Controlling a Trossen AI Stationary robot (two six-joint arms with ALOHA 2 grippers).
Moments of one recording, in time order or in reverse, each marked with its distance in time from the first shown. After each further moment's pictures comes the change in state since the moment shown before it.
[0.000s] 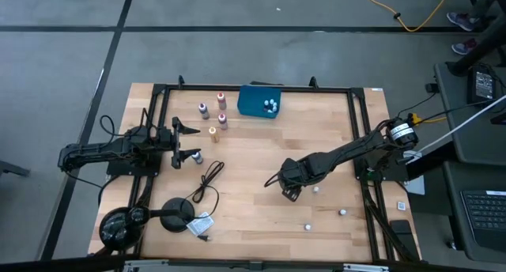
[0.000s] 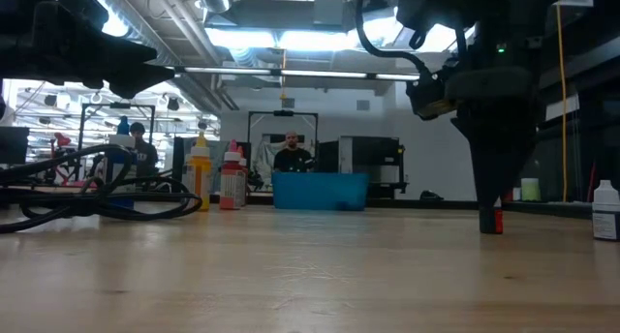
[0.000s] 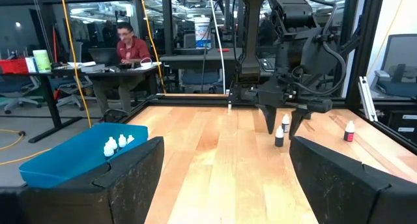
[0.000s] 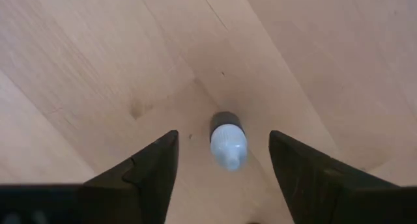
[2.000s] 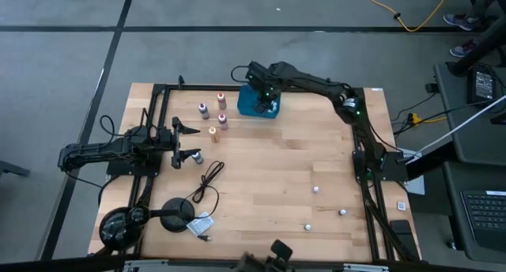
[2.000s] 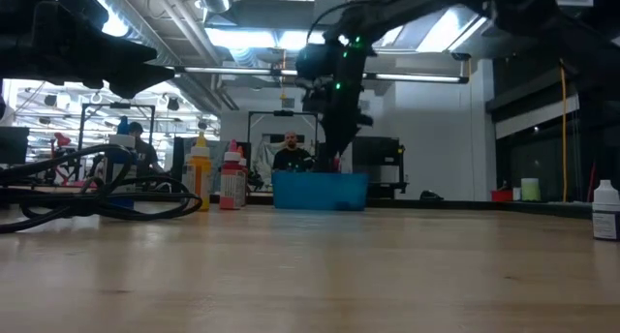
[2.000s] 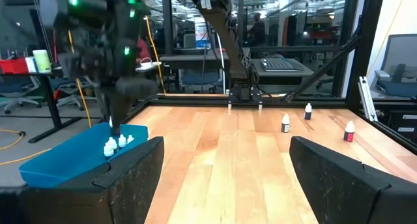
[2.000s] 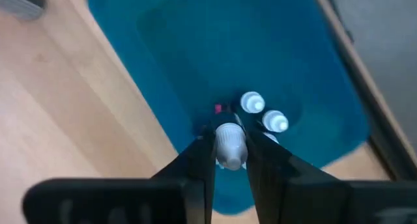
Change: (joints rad) left arm 0.000 0.000 0.000 0.000 0.000 0.000; right arm -0.767 0.529 1.058 -0.407 0.010 -0.786
